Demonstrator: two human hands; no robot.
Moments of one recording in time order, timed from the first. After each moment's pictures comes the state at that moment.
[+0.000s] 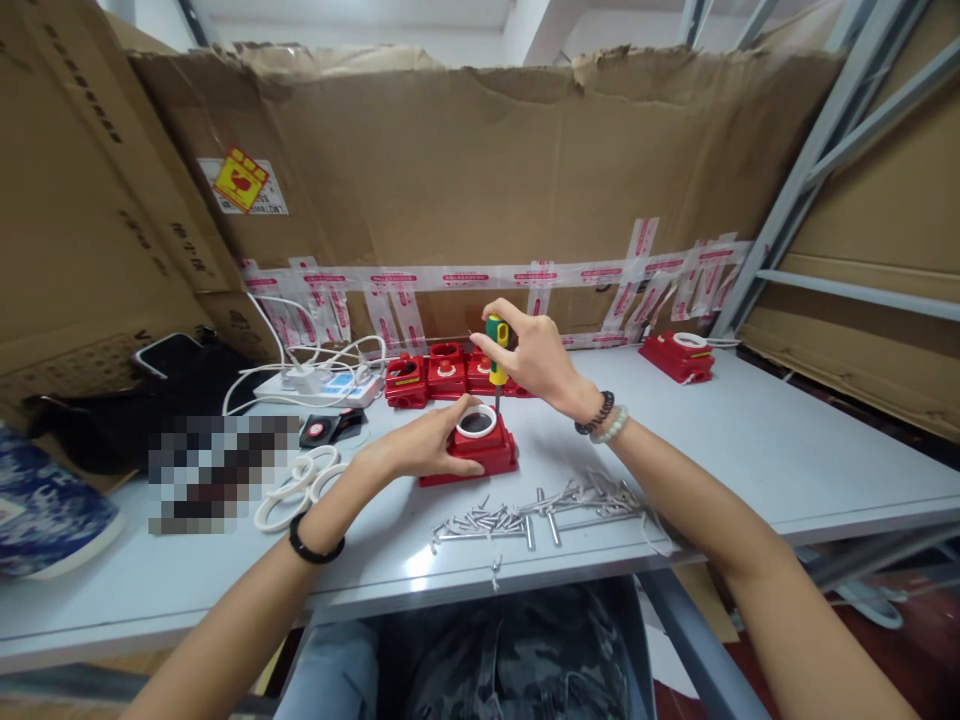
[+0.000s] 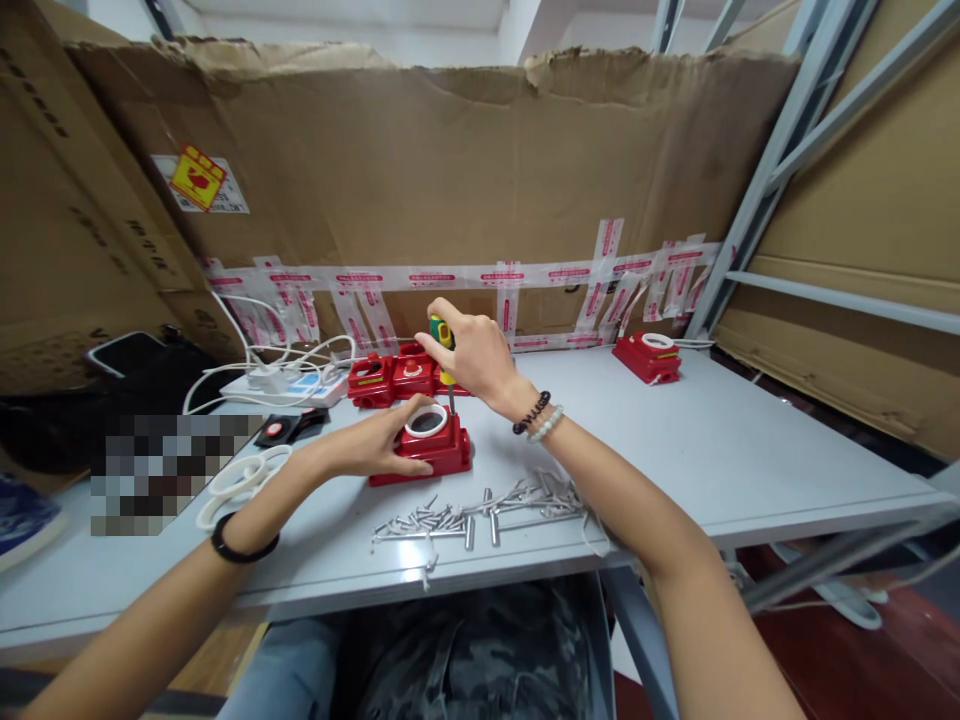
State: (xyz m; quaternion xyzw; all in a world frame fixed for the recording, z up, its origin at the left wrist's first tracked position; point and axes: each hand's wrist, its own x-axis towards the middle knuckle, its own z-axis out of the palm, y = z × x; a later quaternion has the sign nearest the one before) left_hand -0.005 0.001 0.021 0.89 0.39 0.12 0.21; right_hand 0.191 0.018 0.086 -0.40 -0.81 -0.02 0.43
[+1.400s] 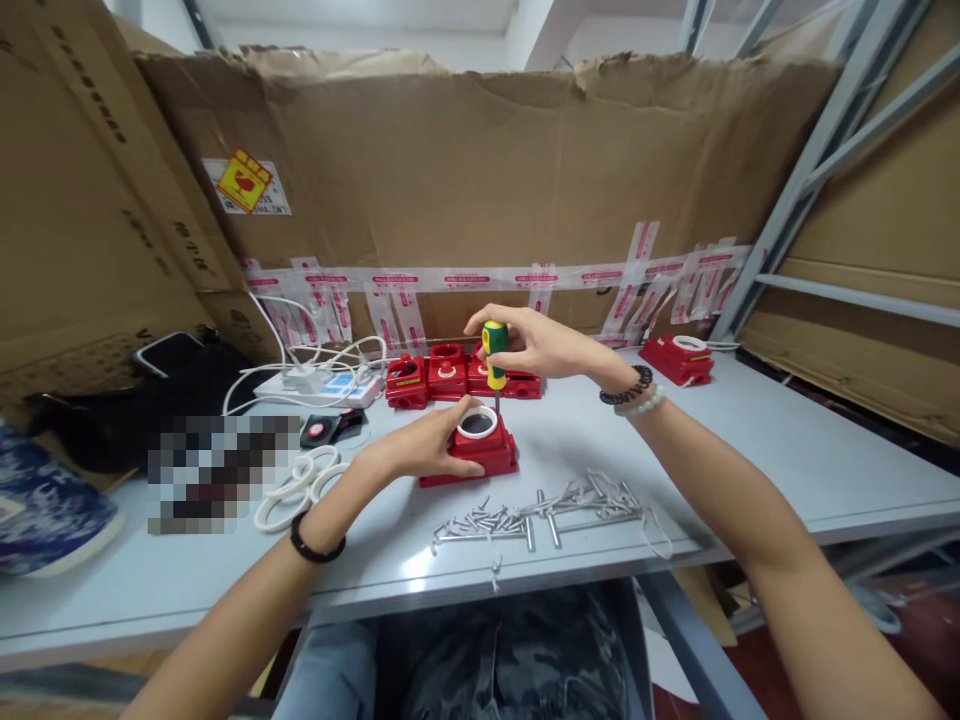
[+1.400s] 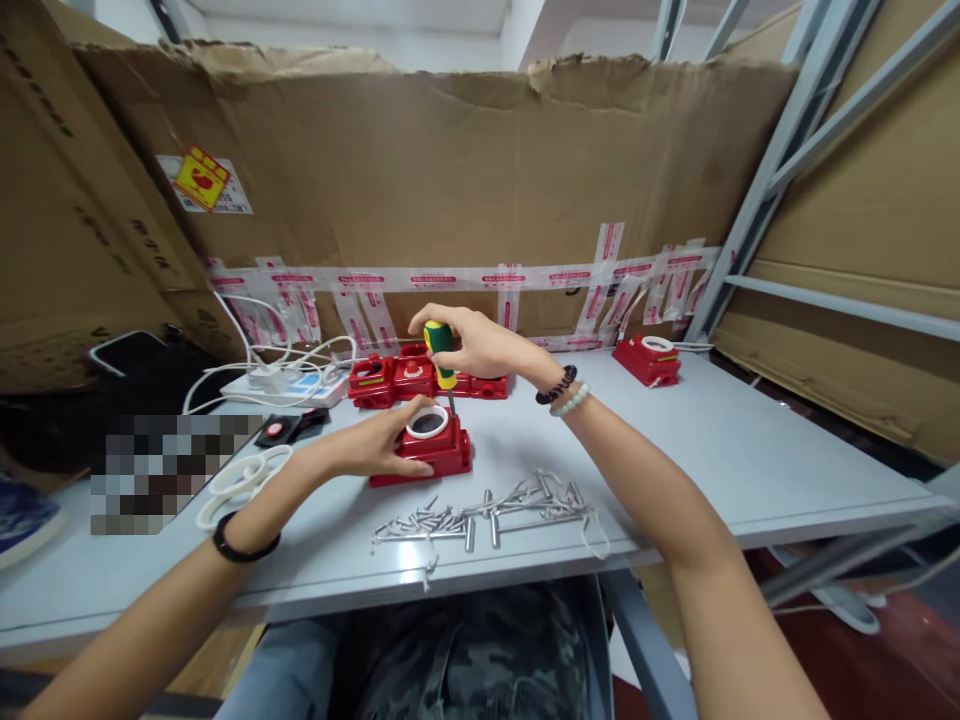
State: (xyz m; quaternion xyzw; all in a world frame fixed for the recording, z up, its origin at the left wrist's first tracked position) left_hand -0.004 0.000 0.024 0.89 0.38 0.12 0.21; right_hand 0.211 0.019 0.117 -0.28 -0.91 0.11 0.27
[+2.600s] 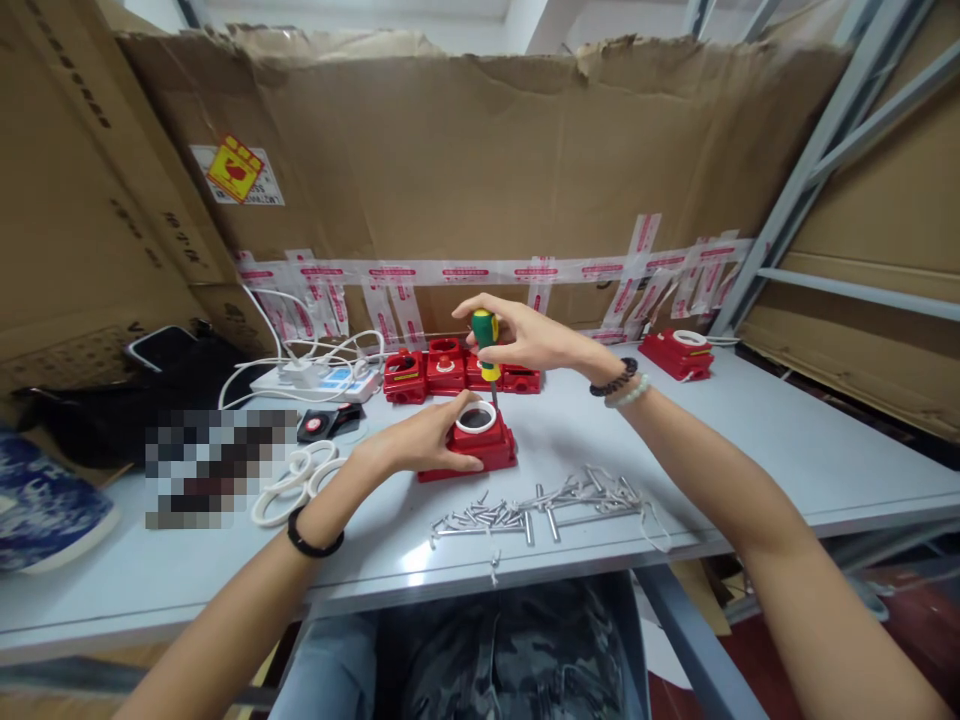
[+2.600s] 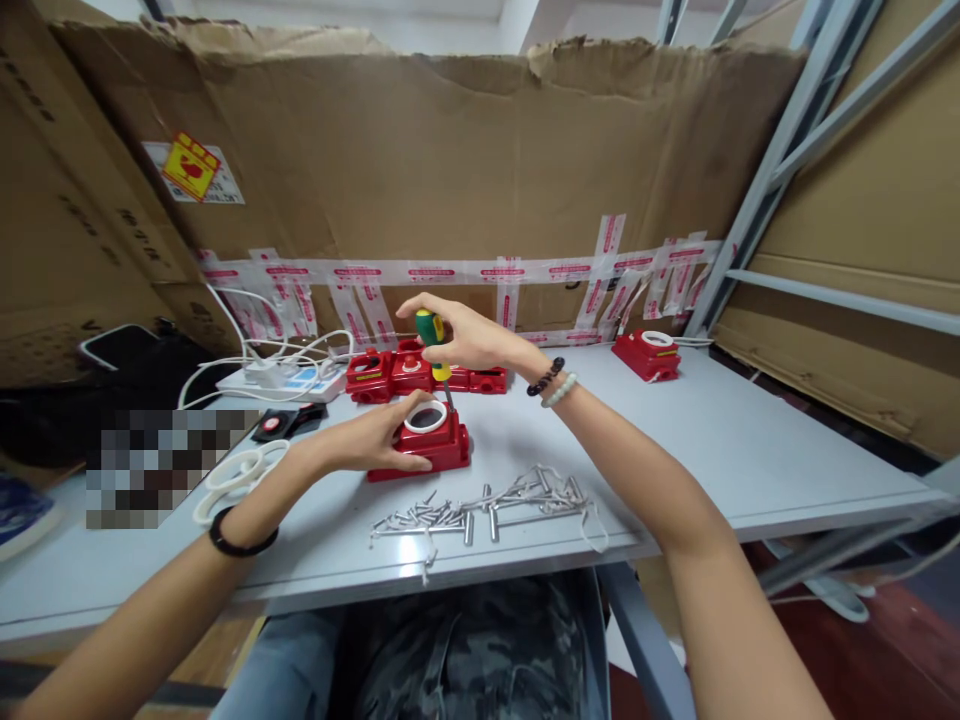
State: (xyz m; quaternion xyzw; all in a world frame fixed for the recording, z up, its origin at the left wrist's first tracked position) left_hand -0.003 -0.002 0.025 0.89 0.40 0.10 0.19; right_hand 0.204 0.032 0.108 -0.26 -0.90 0.15 0.30
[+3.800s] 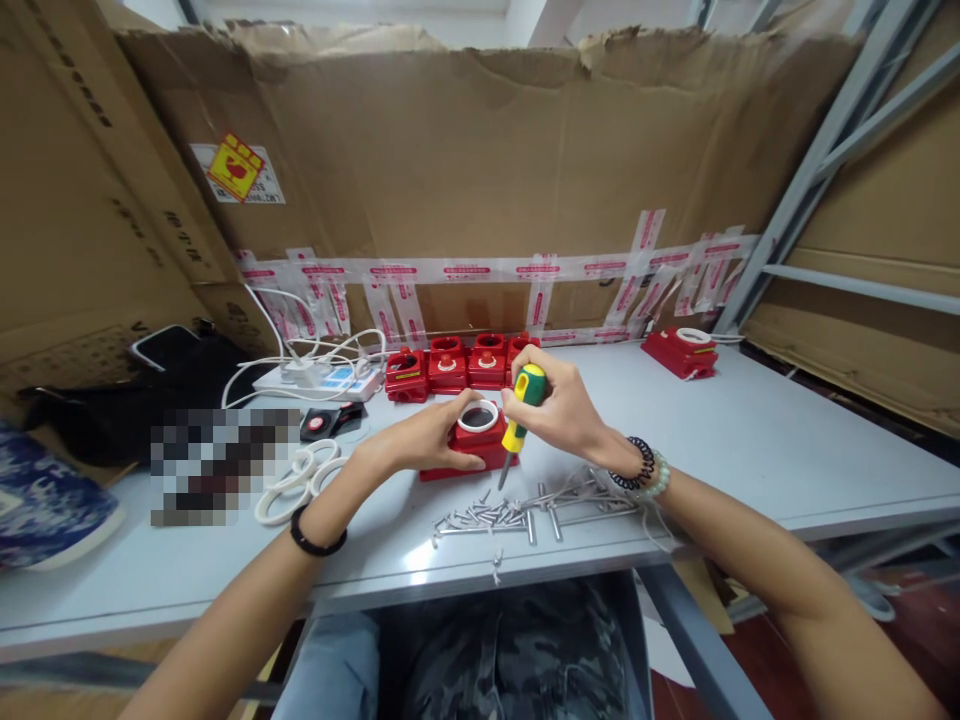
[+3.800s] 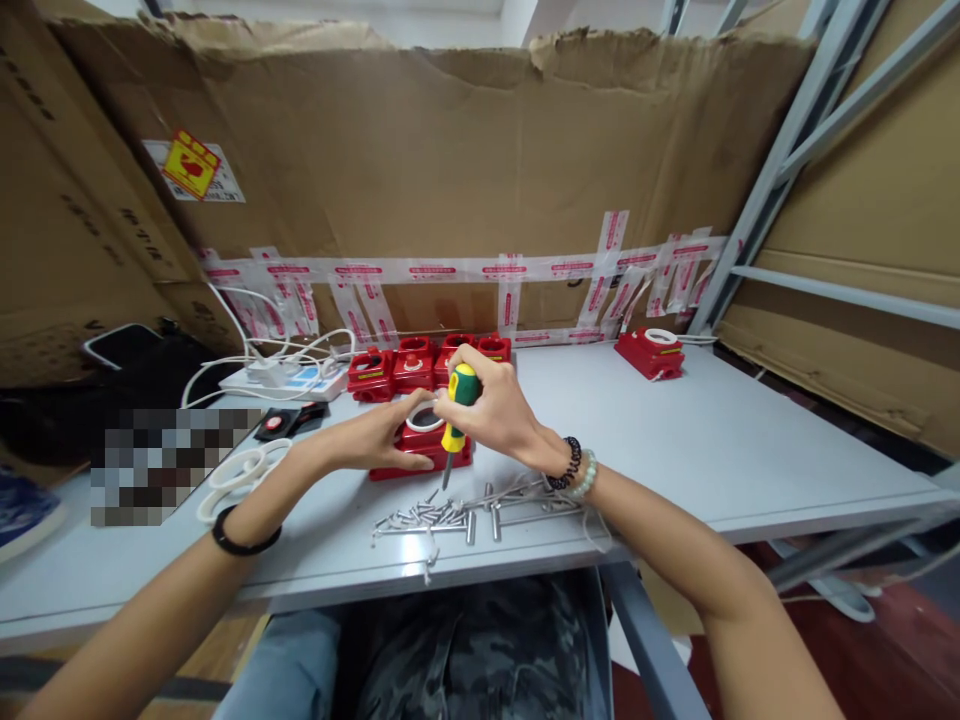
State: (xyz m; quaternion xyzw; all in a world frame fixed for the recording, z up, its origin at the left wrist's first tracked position) left_hand -0.005 0.001 0.021 0.90 0.38 0.12 0.19; right_hand 0.205 -0.028 0.049 -0.34 -0.77 0.16 0.51
